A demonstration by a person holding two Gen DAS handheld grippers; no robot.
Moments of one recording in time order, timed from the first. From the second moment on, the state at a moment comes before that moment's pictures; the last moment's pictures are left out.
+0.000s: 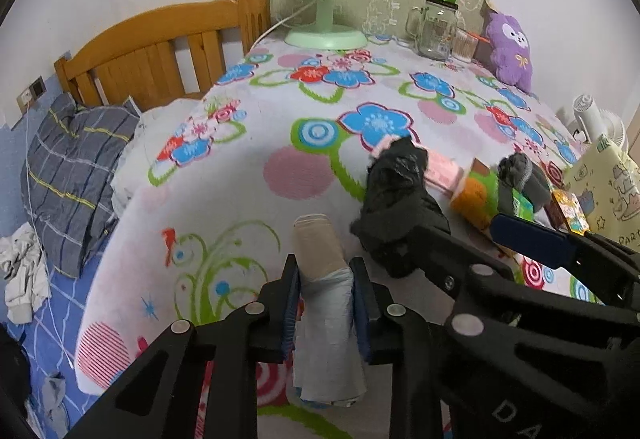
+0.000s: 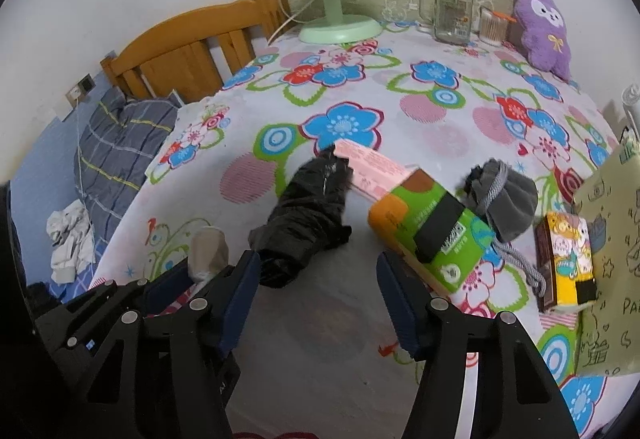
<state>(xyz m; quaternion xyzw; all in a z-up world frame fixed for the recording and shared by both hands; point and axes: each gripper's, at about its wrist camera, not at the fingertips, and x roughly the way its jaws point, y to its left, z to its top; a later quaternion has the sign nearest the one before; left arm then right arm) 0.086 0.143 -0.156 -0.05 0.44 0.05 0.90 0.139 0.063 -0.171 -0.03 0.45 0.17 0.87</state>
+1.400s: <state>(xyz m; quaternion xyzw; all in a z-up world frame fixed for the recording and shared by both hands) 0.106 0.121 -0.144 -0.04 0.44 0.03 0.90 0.144 0.047 -0.160 -0.02 0.45 0.17 0.88</state>
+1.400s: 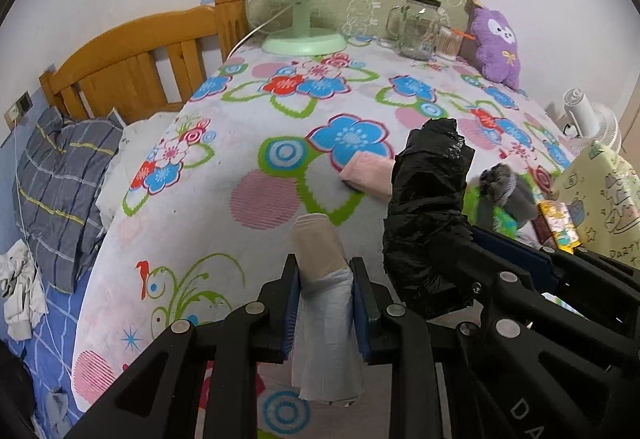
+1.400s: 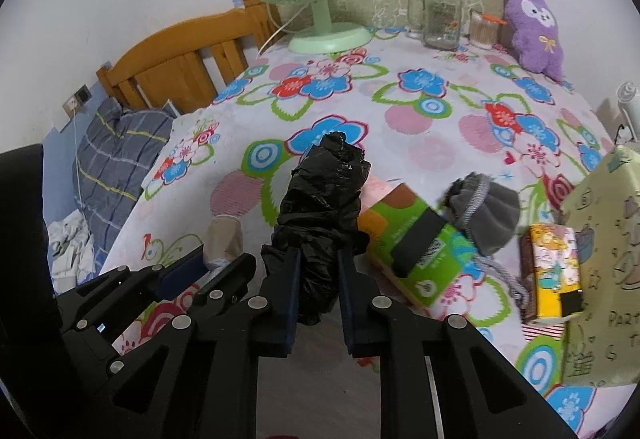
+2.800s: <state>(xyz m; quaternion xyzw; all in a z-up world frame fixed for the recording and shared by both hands) 0.091 0.018 -0.040 0.00 0.34 0.01 0.94 0.110 -0.054 -0.047 -0.01 0.33 0.14 0.93</state>
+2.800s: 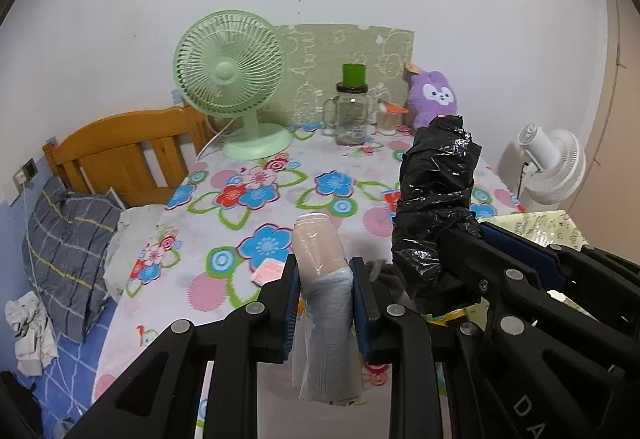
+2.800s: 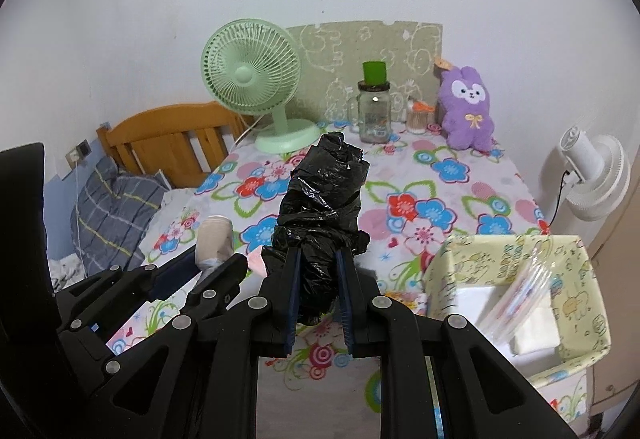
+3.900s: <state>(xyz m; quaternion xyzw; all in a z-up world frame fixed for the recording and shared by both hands) 0.106 -0.080 -0.029 0.03 0.33 -0.05 0.94 0.111 -0.156 -0.033 0.02 0.31 0.07 0.95</state>
